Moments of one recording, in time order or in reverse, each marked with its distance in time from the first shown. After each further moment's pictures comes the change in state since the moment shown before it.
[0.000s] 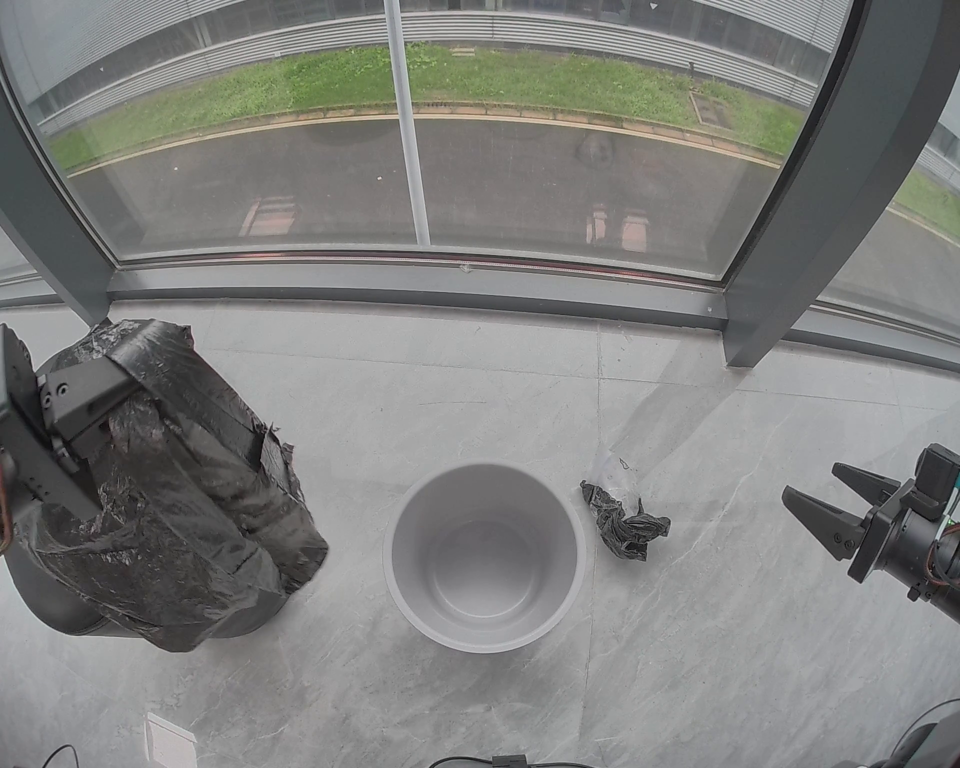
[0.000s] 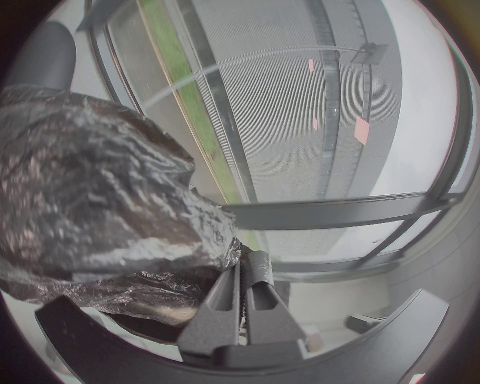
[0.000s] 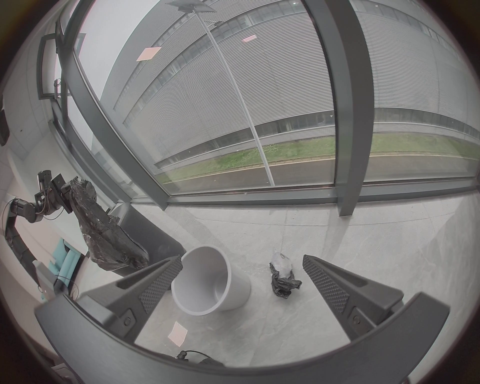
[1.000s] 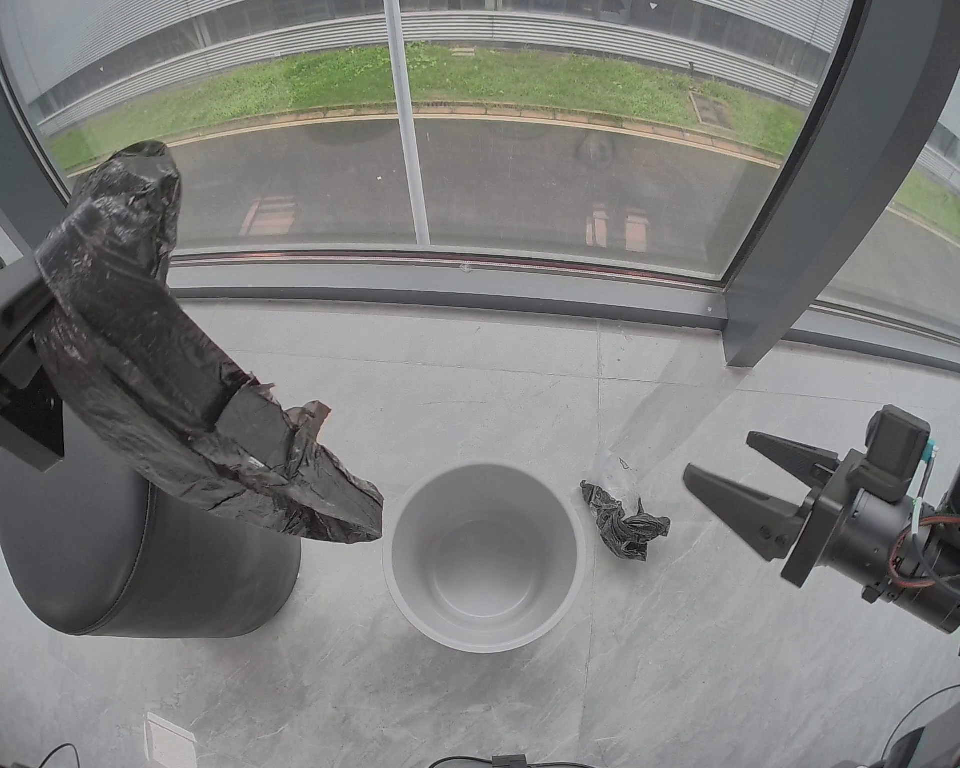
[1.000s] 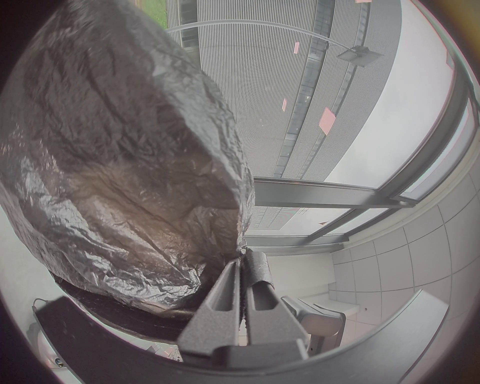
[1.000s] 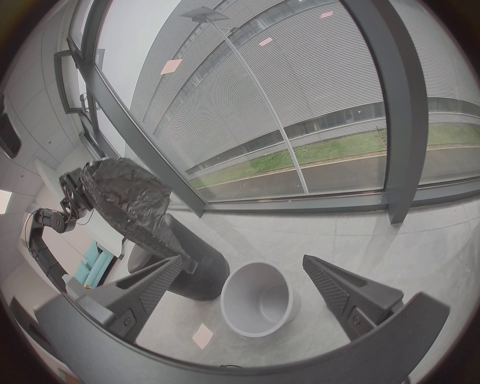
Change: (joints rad) left arm -0.037 0.021 -0.082 -0.245 -0.262 -0.272; right arm 0.422 0.103 -0.196 0.005 -0.209 0.065
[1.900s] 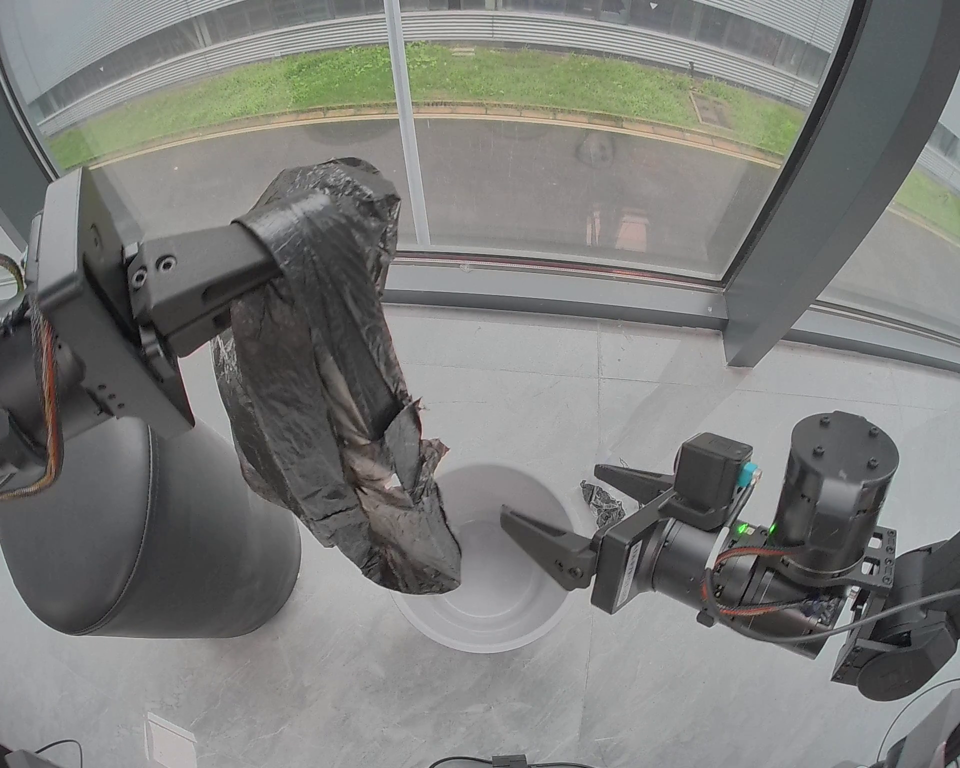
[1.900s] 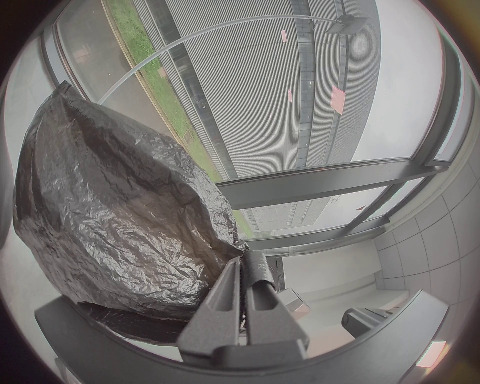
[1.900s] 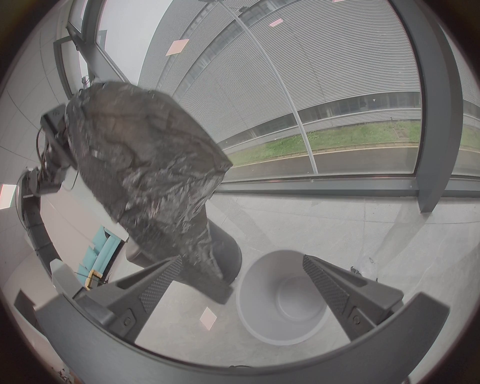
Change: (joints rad) left arm -0.367 0.155 -0.213 0.350 0.464 0.442; right arm 0.168 0.389 -0.190 -0.104 -0.077 -0.001
